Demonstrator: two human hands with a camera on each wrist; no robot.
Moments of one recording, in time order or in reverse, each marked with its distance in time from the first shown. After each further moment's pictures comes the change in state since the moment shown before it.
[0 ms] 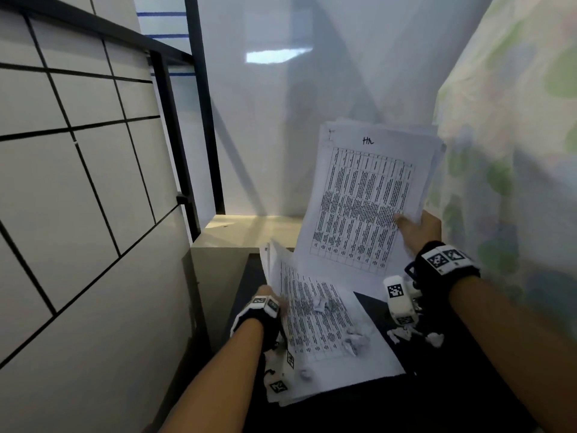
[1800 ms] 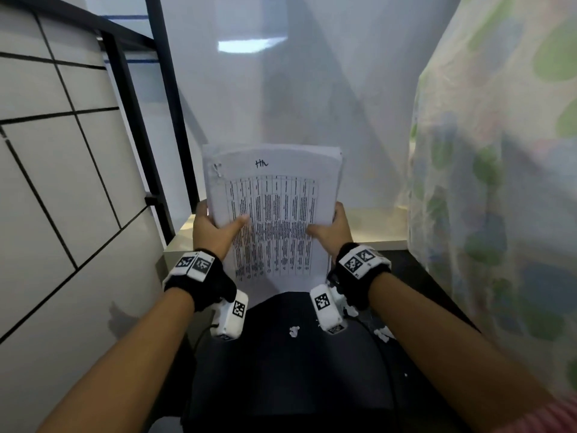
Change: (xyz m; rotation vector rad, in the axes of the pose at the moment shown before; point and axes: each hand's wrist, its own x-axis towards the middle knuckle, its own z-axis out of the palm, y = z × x) left_hand -0.006 0.043 -0.098 -0.753 0.465 0.595; right_hand -0.019 0.005 0.097 0.101 -0.345 0.047
